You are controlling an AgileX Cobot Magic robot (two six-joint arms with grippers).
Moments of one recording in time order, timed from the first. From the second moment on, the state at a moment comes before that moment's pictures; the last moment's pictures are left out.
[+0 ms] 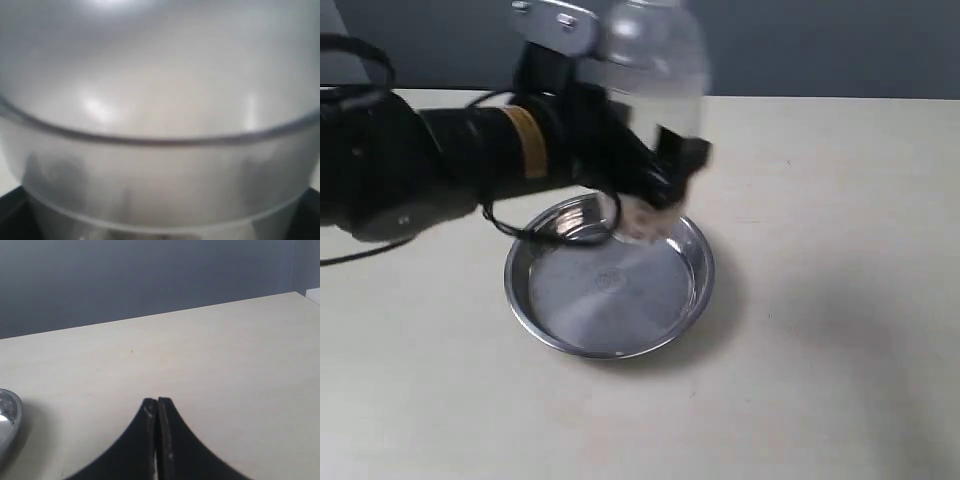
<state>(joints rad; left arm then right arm) -0.60 1.54 -0.87 0.51 -0.28 -0.57 -0.08 0.00 0.00 0.22 0.31 -0.04</state>
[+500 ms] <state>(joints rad) -0.43 1.60 -0.84 0.40 -0.27 -0.64 -0.08 0.00 0.00 0.22 0.31 -0.04</state>
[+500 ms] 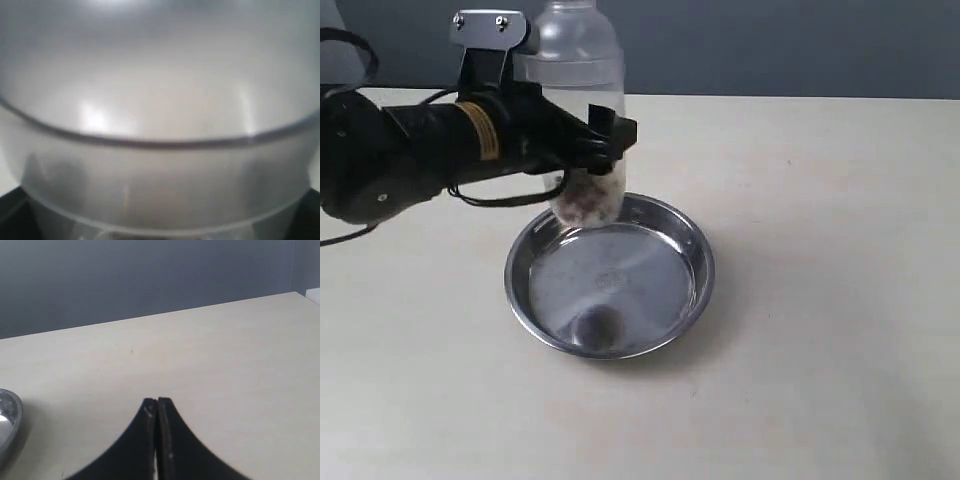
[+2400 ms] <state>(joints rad) -0.51 1.47 -0.87 0.63 -0.43 -0.65 -0.08 0.00 0.00 0.22 0.31 -0.04</state>
